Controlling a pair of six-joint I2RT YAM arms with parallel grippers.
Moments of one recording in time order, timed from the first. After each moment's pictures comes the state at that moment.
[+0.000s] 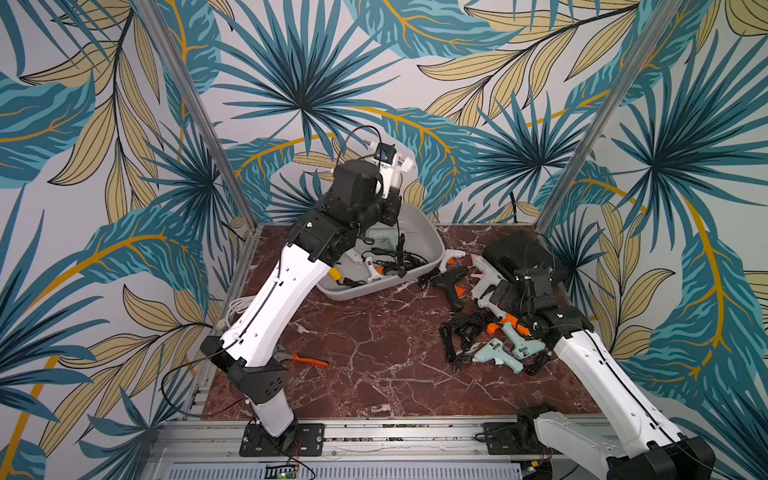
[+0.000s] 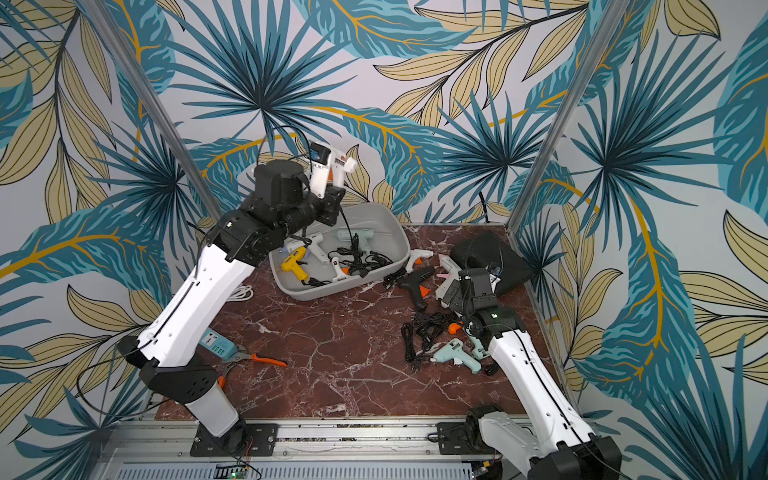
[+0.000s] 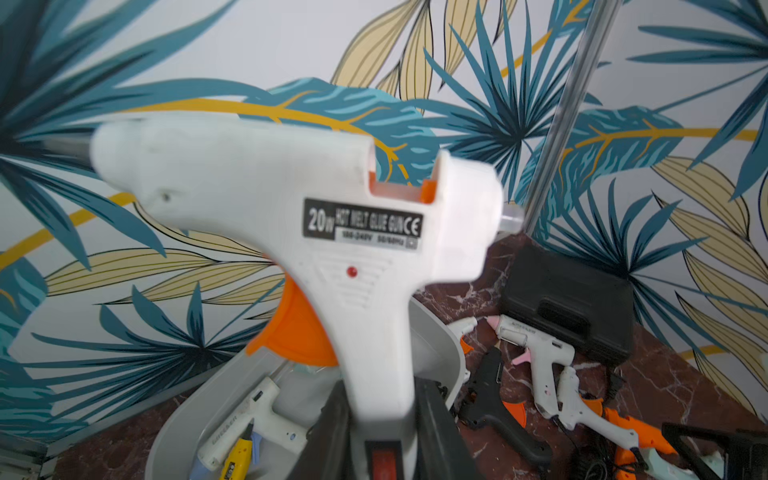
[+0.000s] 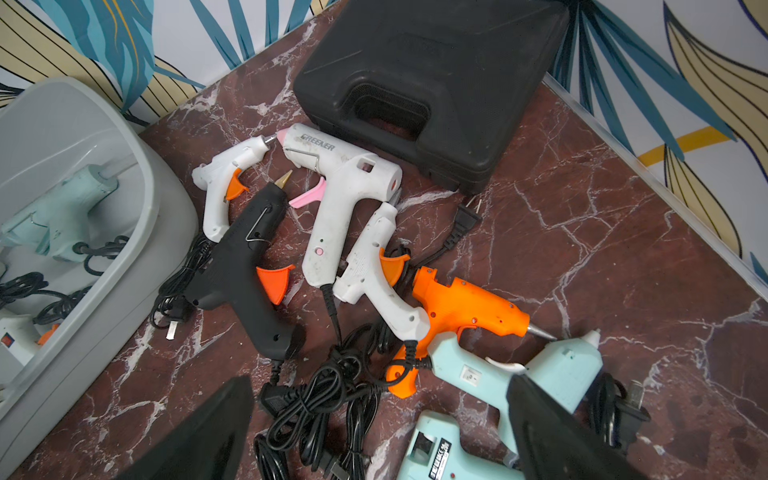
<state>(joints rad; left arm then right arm) -0.60 1.70 2.21 -0.76 -0.16 -0.04 0.18 1.05 0.91 -0.69 0.36 0.65</state>
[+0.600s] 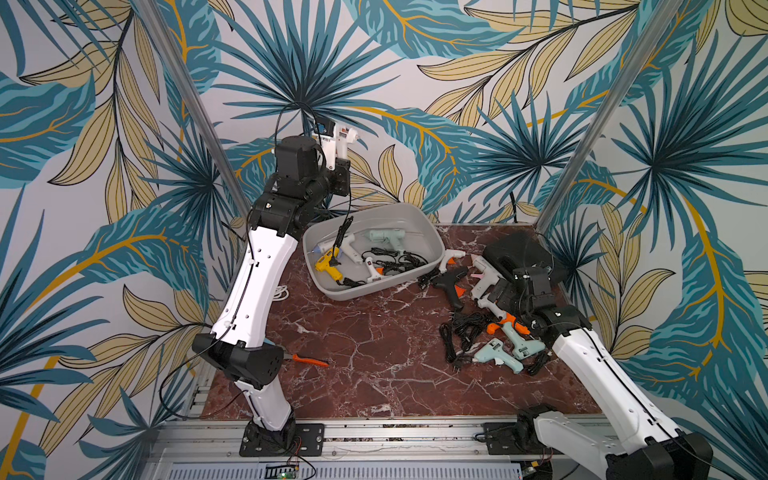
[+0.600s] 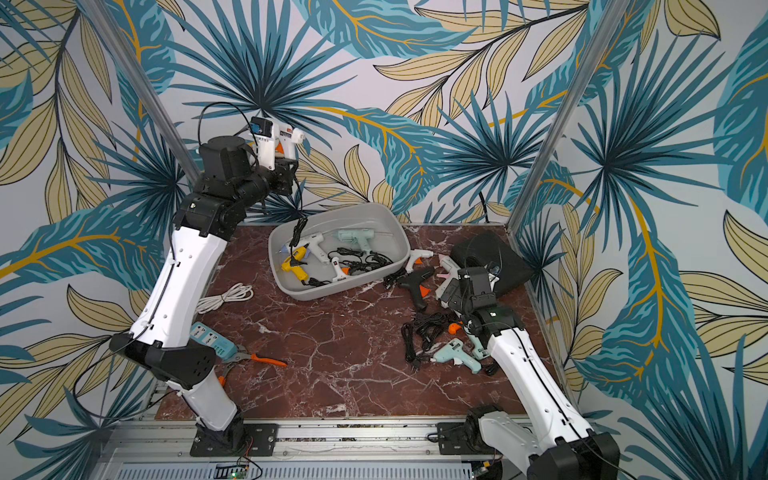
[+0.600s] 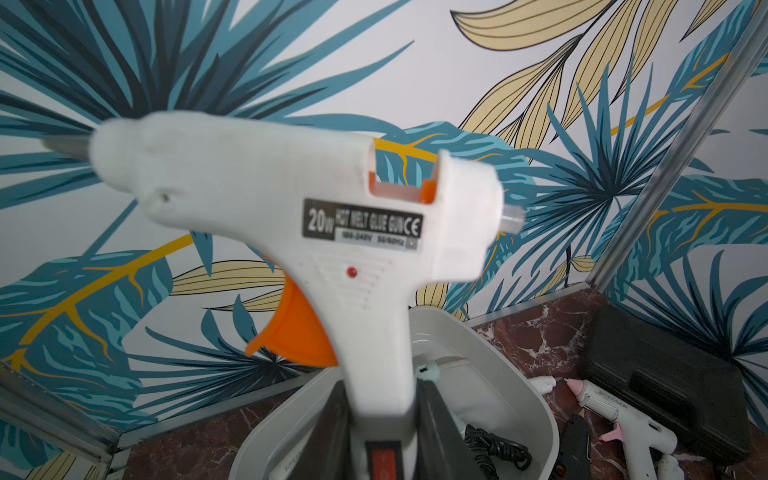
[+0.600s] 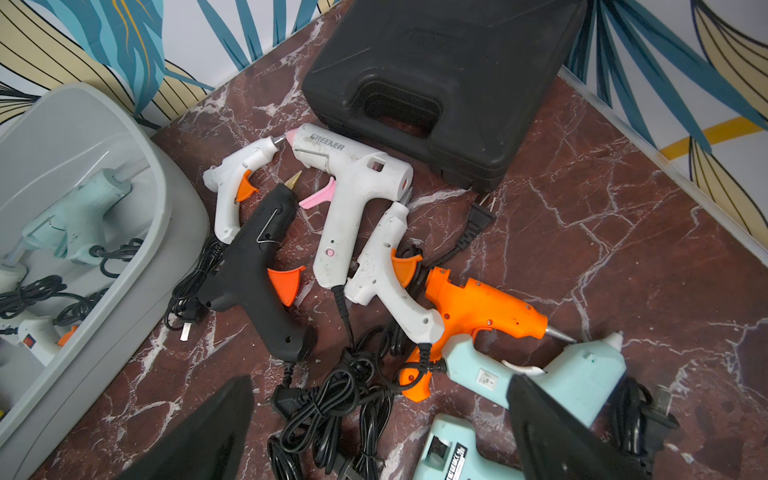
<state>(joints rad) -0.29 1.77 2.22 -0.67 0.04 -0.03 0.18 1.06 0.91 -0.67 0.33 0.67</state>
